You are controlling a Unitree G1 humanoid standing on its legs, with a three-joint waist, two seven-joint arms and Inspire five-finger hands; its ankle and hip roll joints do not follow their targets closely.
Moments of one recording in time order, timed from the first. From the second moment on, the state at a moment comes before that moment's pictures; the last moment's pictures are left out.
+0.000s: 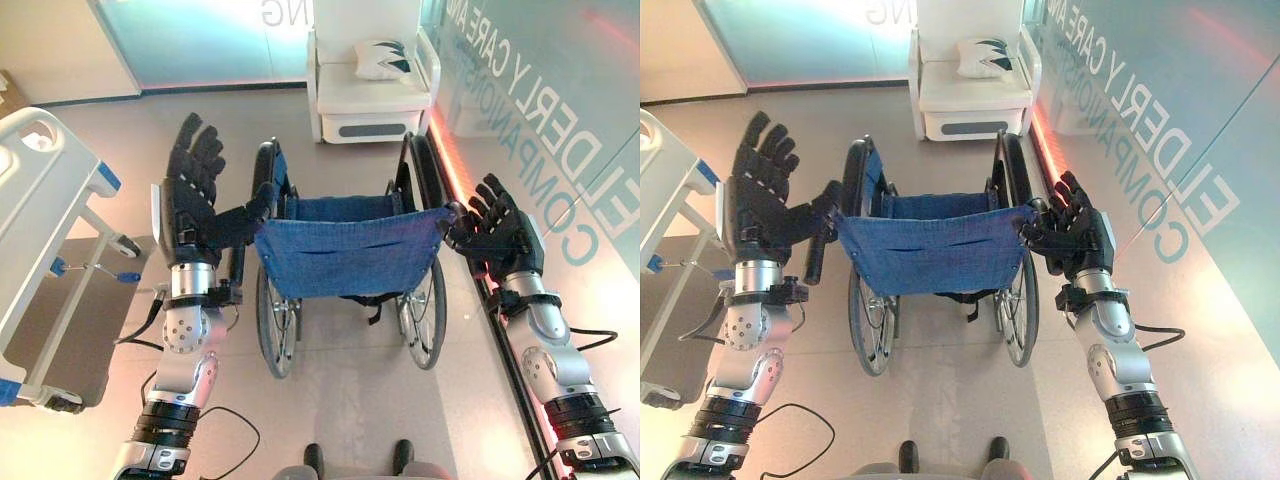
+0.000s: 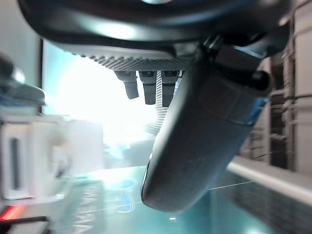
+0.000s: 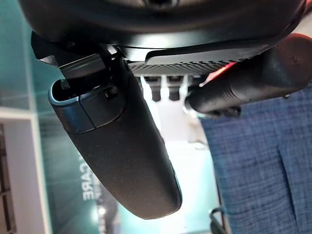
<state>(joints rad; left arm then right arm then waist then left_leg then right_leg) -0.20 0.46 -0.06 0.04 -0.41 -0.35 0.26 -0.24 -0.50 0.06 0.14 0.63 -0.10 -0.10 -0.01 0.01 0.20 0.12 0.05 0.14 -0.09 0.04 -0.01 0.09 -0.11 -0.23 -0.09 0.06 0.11</state>
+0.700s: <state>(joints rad) -0.30 0.57 -0.18 0.27 -0.35 0.00 0.31 -0.38 -0.59 0.18 0.23 0.27 0.14 -0.32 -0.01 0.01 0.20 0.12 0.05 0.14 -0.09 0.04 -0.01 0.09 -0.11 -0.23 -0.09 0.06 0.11</state>
